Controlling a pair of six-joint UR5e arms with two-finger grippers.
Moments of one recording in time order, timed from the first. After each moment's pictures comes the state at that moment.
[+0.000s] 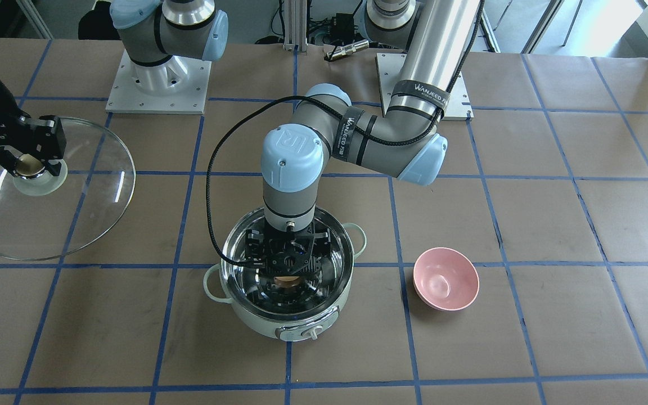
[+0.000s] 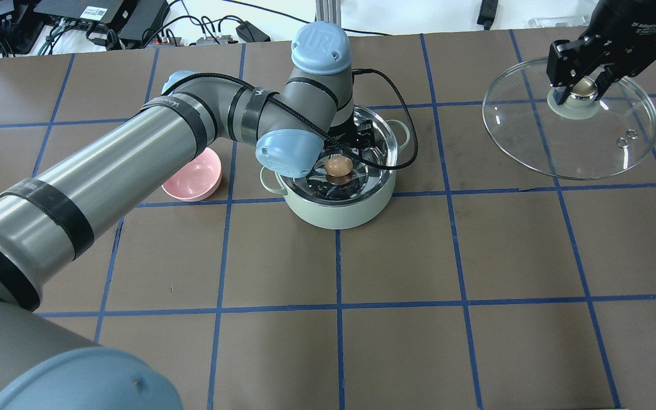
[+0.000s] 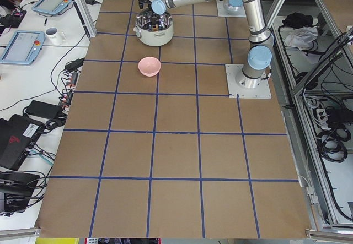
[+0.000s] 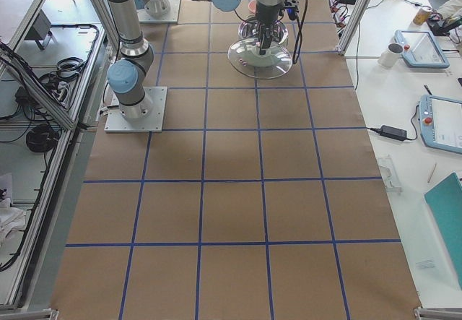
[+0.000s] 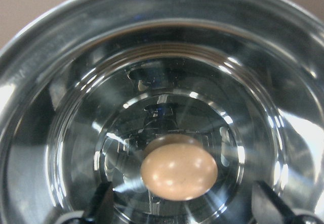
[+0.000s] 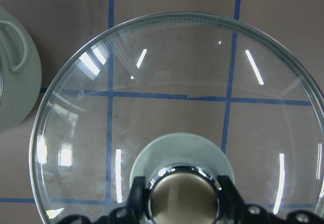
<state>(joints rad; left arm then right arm) -1.96 -2.09 -1.50 -1.02 1.57 -0.43 1.38 -1.49 1.45 -1.52 -1.61 -0.26</state>
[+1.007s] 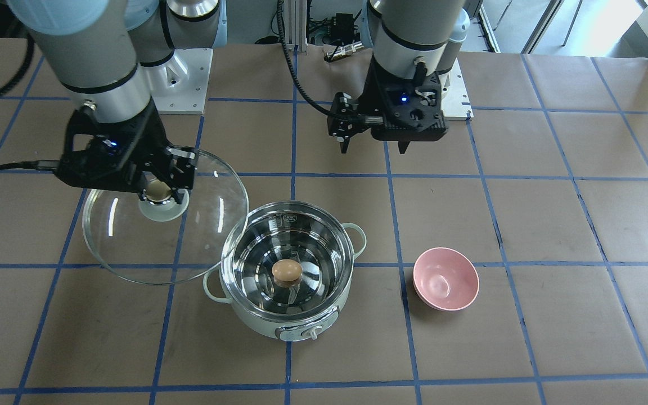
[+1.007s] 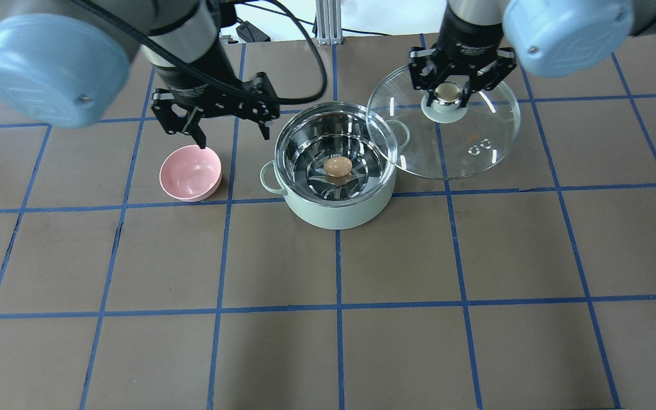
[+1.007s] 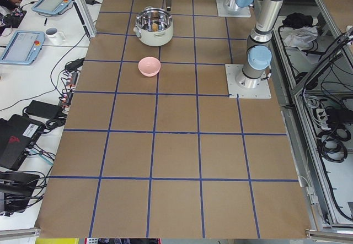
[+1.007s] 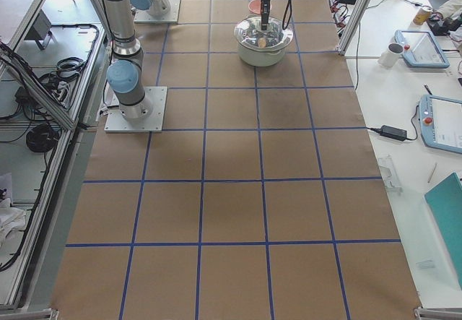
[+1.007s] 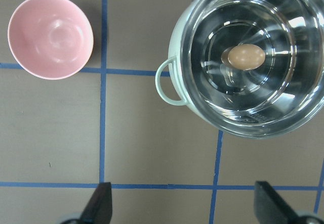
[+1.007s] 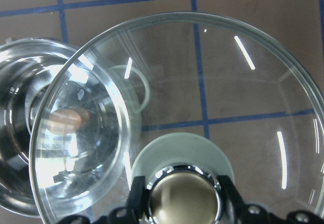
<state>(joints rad) -1.75 -1.65 -1.49 -1.58 1.50 -0.25 1.69 -1.41 1.45 -1.69 -1.59 0.21</state>
